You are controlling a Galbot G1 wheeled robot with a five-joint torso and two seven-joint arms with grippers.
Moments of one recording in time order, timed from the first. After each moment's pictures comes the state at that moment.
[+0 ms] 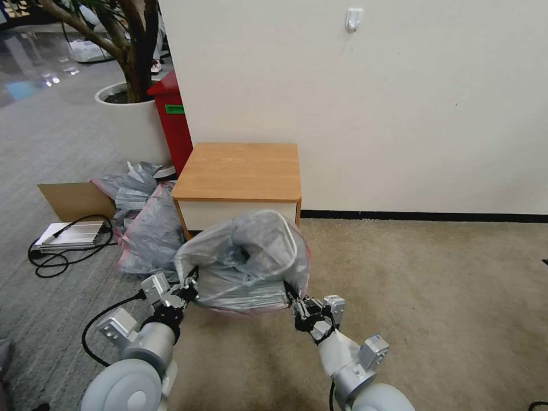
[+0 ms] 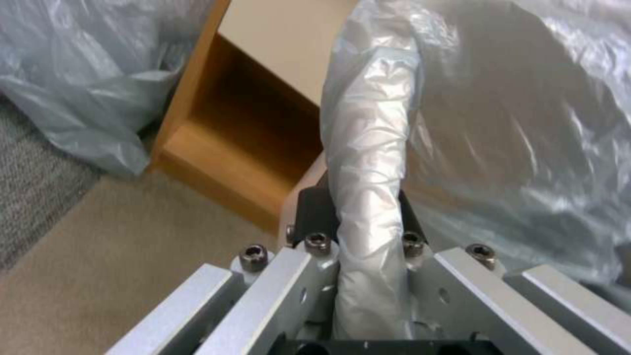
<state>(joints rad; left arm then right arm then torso) 1.63 -1.37 -0.58 -2.32 -0.95 0.41 -0.37 -1.57 1.17 0.08 2.10 0.49 0.04 0.05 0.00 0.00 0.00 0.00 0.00</state>
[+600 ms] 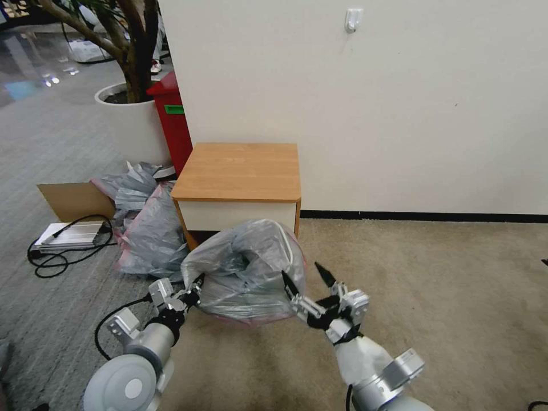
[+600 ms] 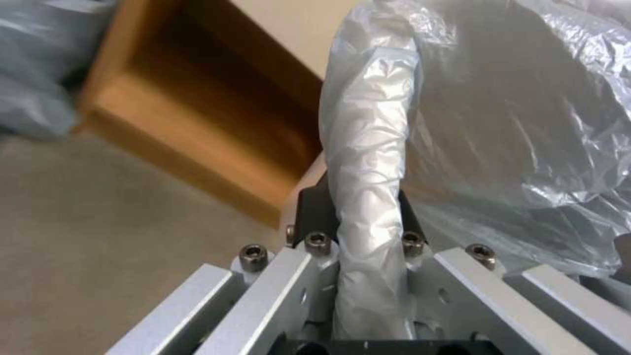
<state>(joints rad) 1.61 -1.31 -0.64 -2.12 -1.07 0.39 -0.05 -1.61 1.25 0.21 2.31 0.72 0.05 0.05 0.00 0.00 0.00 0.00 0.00</state>
